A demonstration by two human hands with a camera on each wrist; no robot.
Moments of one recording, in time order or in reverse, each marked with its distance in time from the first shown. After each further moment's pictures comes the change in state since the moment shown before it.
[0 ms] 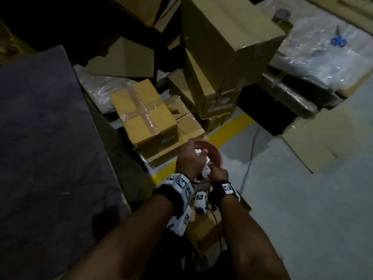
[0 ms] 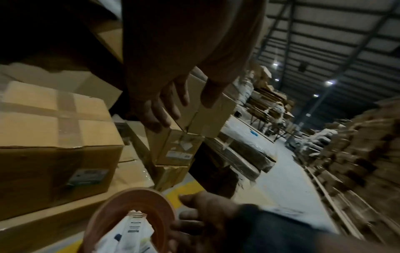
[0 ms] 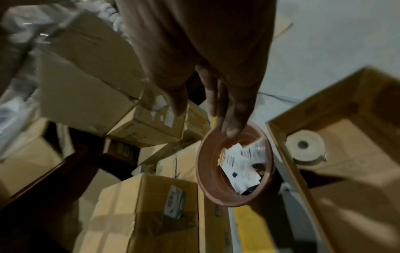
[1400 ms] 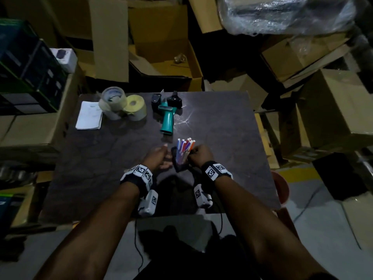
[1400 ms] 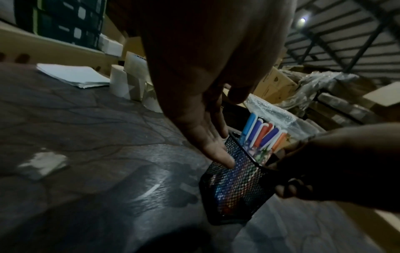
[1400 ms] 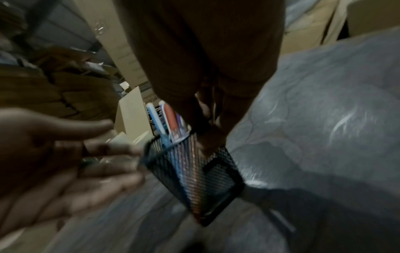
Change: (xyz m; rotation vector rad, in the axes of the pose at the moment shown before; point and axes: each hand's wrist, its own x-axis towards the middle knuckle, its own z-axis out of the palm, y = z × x) left_hand -0.245 -0.158 -0.591 -0.673 0.236 -0.626; right_hand -0.464 -0.024 0.437 -1.057 -0.396 -0.737
